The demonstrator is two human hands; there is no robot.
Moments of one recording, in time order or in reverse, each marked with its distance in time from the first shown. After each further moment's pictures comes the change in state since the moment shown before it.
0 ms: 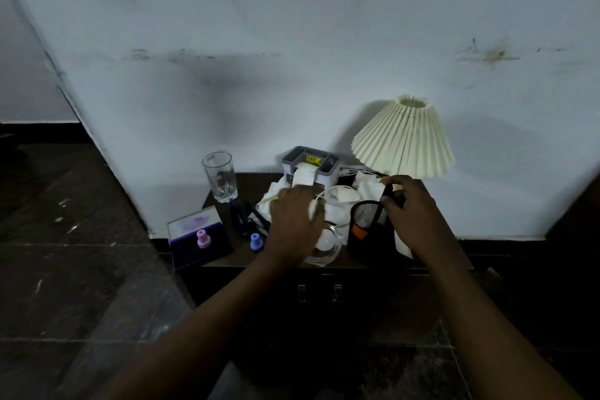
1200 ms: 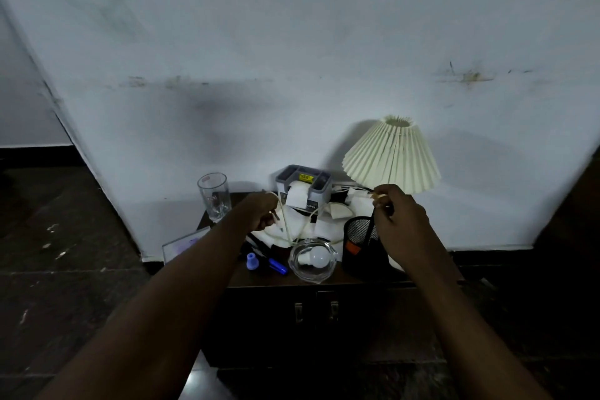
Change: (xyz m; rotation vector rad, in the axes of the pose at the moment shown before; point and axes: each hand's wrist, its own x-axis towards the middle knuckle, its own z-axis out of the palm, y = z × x) left_hand 0.102 -0.076 -0.011 -0.444 -0.556 -0.947; right_hand -0.021 -0.033 -0.010 -0.049 0.075 -0.082
